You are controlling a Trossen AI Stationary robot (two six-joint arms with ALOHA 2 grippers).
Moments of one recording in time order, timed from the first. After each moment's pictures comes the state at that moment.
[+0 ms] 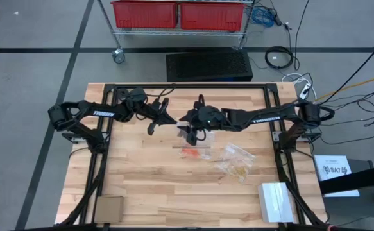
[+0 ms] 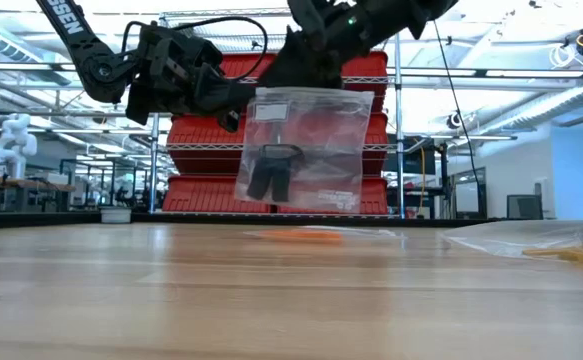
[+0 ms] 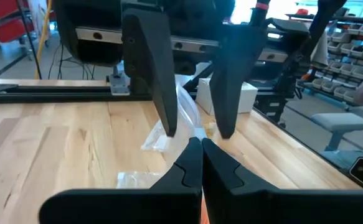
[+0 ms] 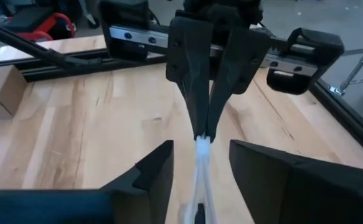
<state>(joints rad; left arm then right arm) 0.54 1.45 0.54 0.81 0.94 -0.01 -0.06 1.67 1.18 0.04 0.12 0.11</state>
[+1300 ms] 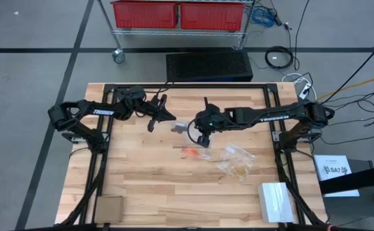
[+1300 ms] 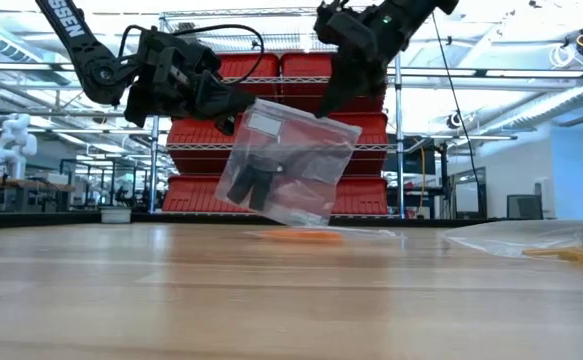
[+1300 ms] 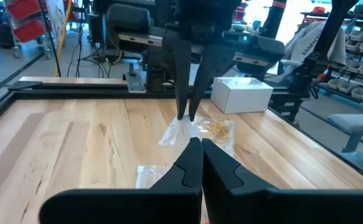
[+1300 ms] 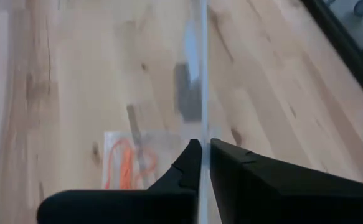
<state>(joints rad) 0.60 1.45 0.54 0.80 0.94 0.01 -0.04 1.59 1.22 -0.46 0.19 0.19</state>
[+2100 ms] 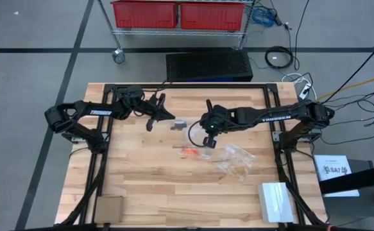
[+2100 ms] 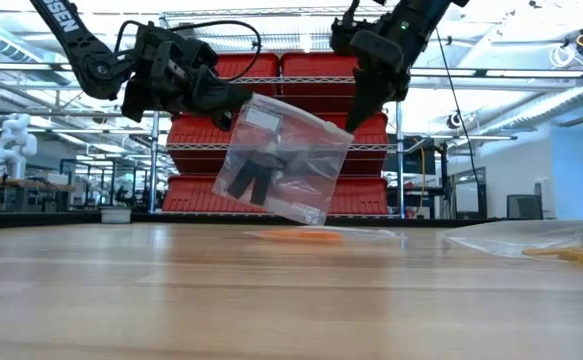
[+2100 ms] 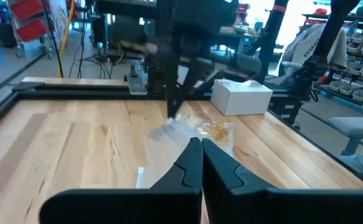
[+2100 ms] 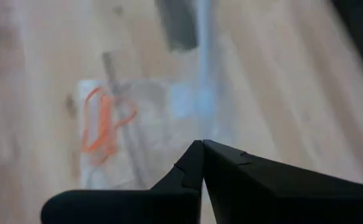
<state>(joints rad) 0.61 1.41 0.54 0.76 0.94 0.00 -0.03 1.57 1.21 -0.64 0.25 0.22</state>
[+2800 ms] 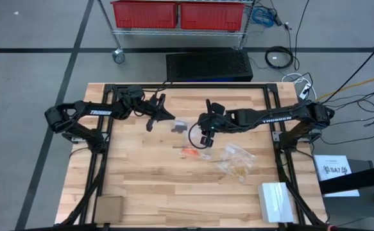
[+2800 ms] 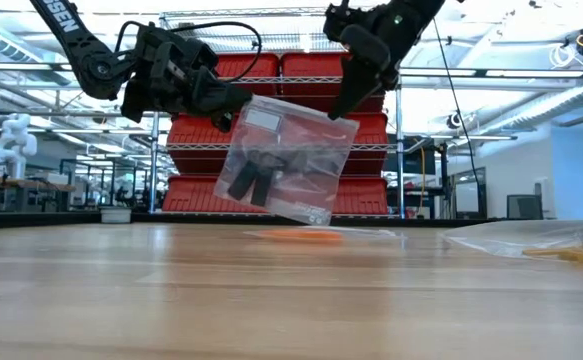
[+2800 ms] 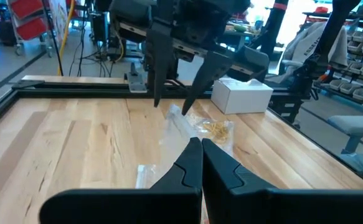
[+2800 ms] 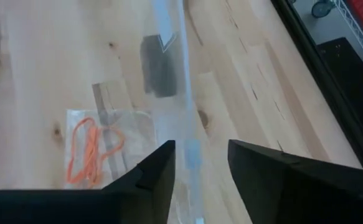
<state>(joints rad) 0.61 1.41 0.54 0.75 0.94 0.01 -0.01 1.57 1.22 -0.55 0.34 0.15</state>
